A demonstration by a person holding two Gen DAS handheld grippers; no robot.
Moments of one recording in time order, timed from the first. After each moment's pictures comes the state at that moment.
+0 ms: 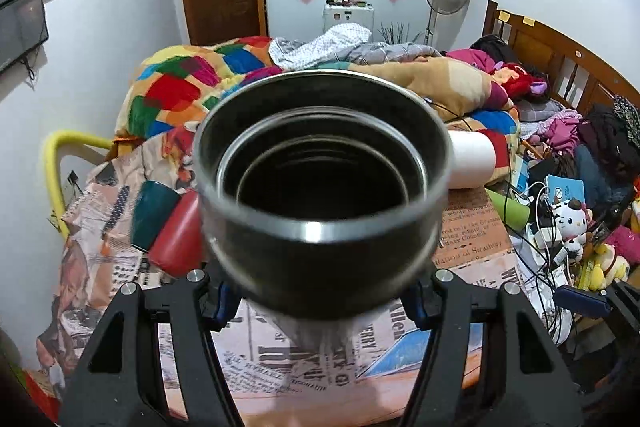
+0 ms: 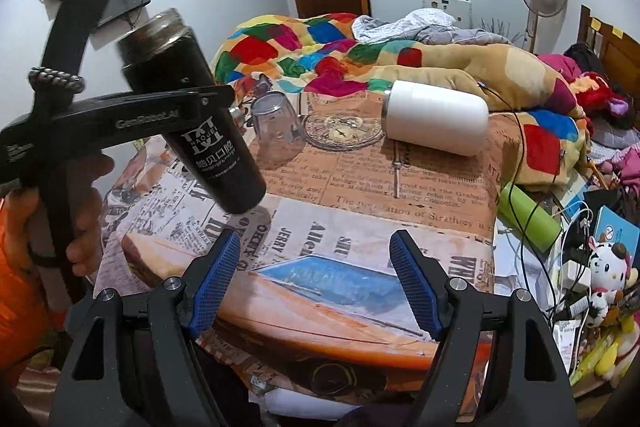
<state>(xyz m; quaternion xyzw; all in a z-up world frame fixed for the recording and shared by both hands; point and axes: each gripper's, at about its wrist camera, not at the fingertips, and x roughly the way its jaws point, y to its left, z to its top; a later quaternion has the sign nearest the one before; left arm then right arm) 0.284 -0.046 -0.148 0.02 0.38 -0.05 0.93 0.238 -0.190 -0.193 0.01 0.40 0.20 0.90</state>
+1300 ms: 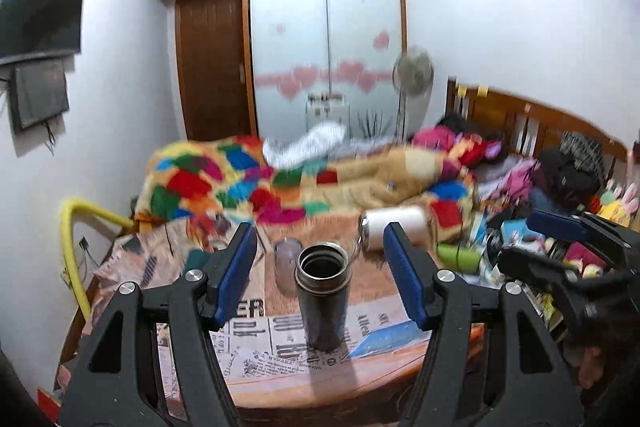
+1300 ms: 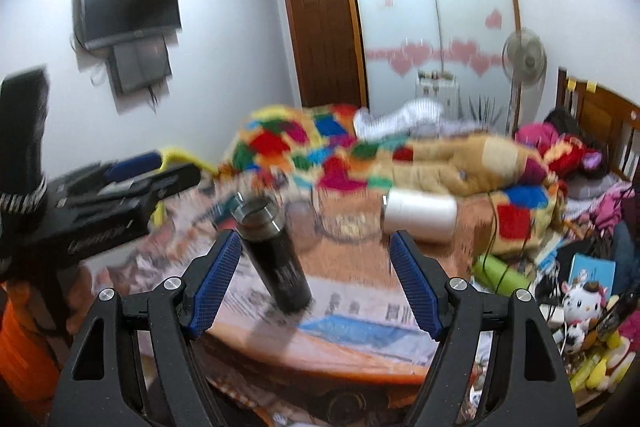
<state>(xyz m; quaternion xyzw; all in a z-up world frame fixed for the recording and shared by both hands) 0.096 -0.030 -0.018 0.03 0.19 -0.08 0.98 0.142 -0.191 -0.068 0.03 0.21 0.20 0.96</state>
